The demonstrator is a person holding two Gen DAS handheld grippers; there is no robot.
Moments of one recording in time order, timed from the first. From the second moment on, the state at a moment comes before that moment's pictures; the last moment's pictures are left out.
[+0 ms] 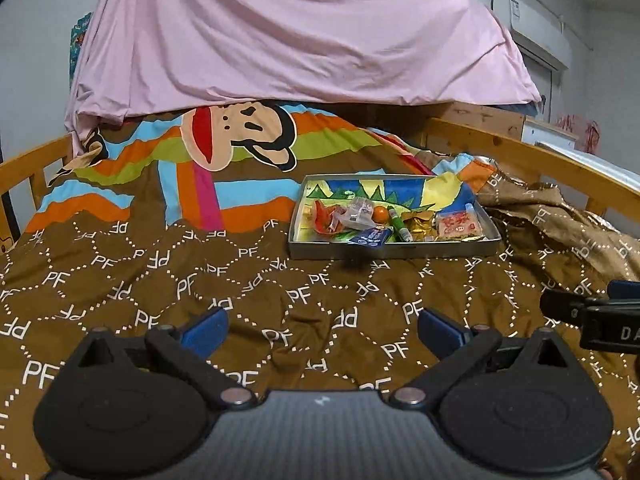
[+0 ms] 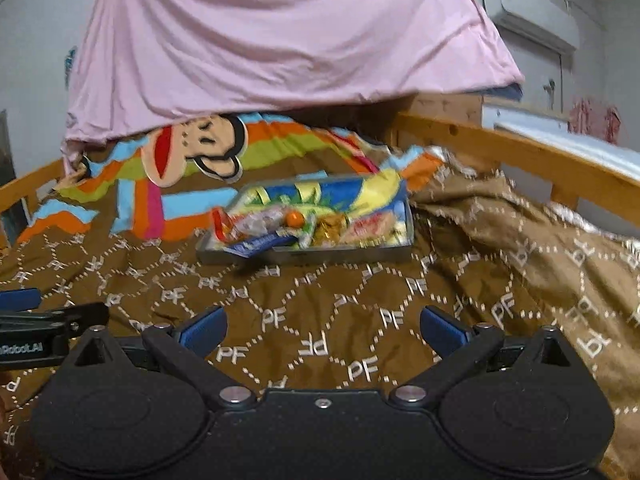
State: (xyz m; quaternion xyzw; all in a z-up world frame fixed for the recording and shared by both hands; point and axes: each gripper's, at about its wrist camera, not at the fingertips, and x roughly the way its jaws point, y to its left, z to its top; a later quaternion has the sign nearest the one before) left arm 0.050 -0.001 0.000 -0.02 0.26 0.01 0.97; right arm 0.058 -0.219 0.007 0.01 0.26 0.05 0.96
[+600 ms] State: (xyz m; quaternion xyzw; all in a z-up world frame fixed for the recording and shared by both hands) left arm 0.065 0.006 -0.012 -0.03 0.29 0.02 0.96; right arm 0.076 -0.208 -0.010 0.00 0.31 0.06 0.95
